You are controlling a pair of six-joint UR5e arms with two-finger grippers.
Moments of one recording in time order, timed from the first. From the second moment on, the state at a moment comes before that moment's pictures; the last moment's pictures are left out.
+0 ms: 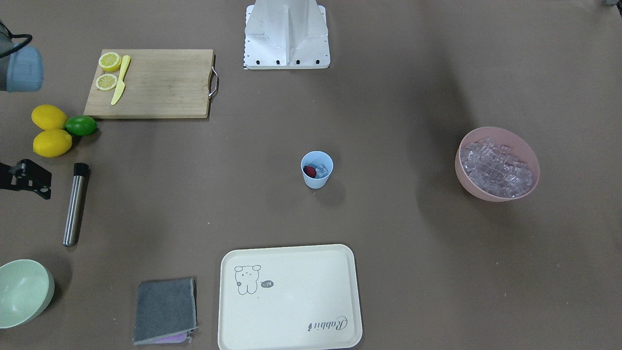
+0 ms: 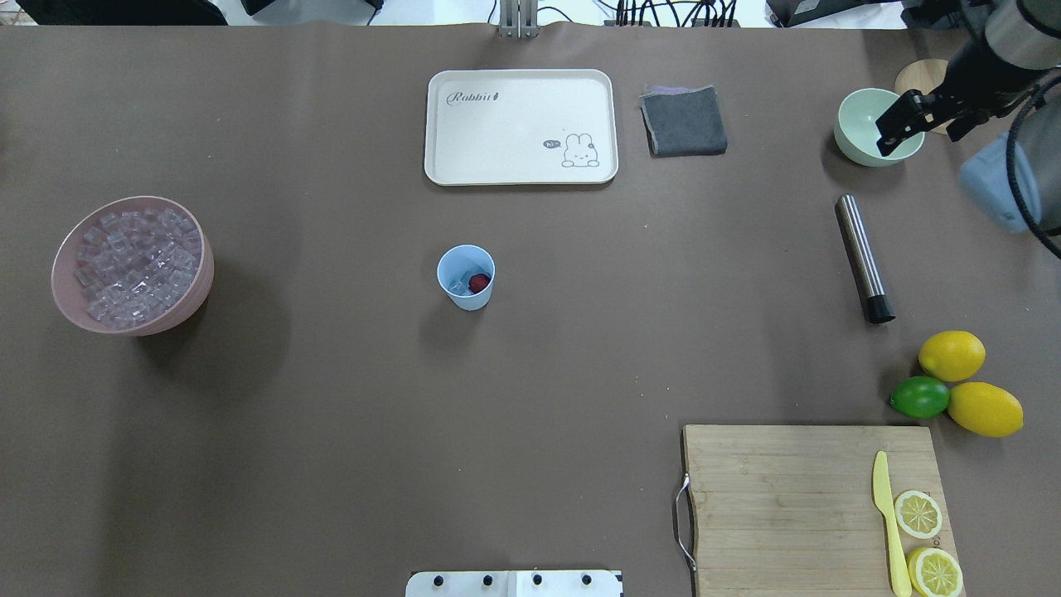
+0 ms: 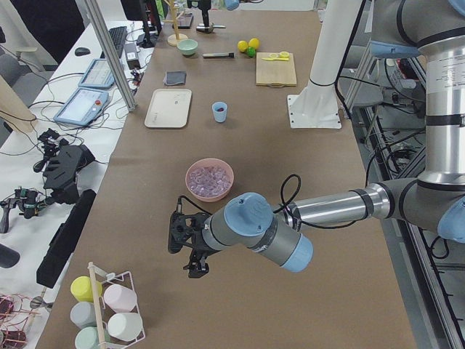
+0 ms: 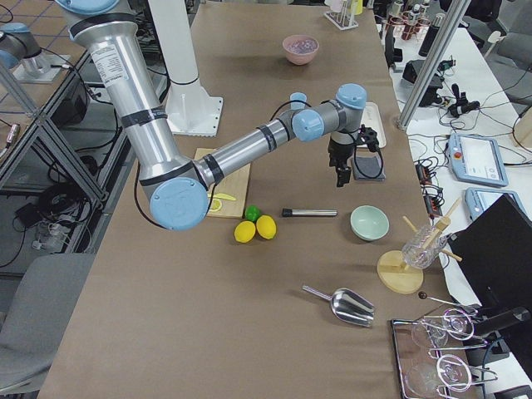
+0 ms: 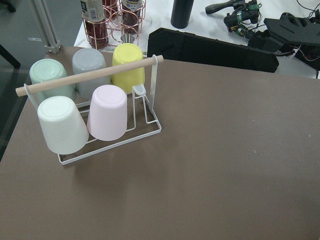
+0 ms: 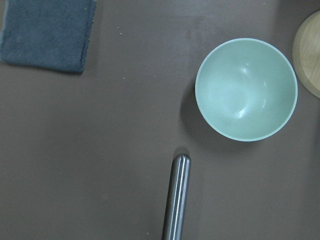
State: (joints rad) left arm -1.81 -1.43 -1.55 -2.28 -2.42 -0.38; right arm 1.21 -1.22 1.74 -1.71 2.25 0.31
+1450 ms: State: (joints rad) left arm -1.83 -1.42 -1.52 -2.33 -2.42 -0.34; right arm 1.56 -1.53 1.70 -1.69 2.27 0.13
